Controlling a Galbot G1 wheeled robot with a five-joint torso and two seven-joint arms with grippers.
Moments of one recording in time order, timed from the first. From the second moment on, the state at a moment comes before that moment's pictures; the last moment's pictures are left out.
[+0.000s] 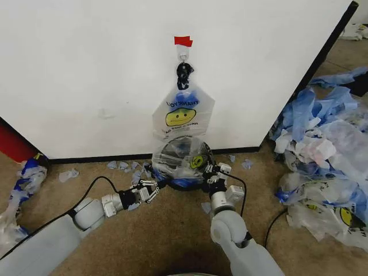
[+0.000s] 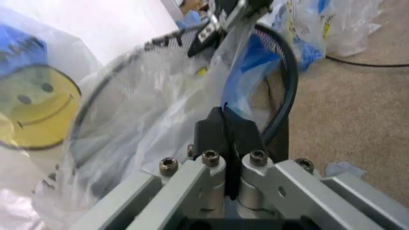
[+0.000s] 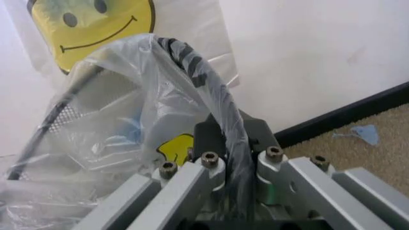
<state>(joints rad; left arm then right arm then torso) 0.89 -0.69 0.11 -1.60 -0.08 -0.69 0.29 -1.14 1.38 0.07 1.85 0.52 0.02 0.45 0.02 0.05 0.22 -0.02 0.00</state>
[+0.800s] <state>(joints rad) 1.03 -0.63 0.07 -1.76 -0.06 -0.72 0.32 -1.12 1.41 0.09 1.81 0.54 0.02 0.44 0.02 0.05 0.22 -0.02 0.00</state>
